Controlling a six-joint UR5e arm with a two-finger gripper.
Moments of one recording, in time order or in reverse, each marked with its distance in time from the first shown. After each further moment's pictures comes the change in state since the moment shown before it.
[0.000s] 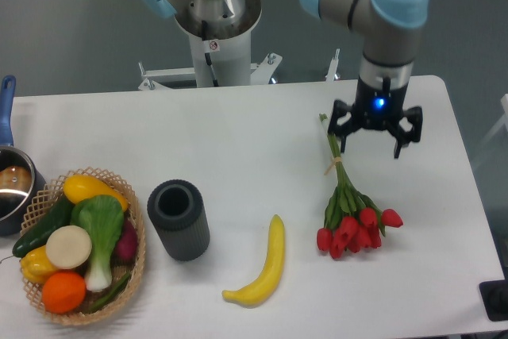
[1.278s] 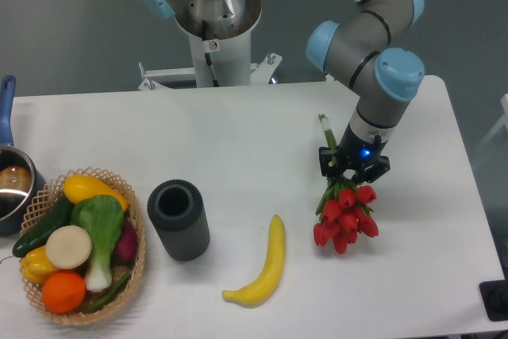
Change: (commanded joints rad) arm 0.017 -0.319 -0.129 0.210 -0.121 -0.297
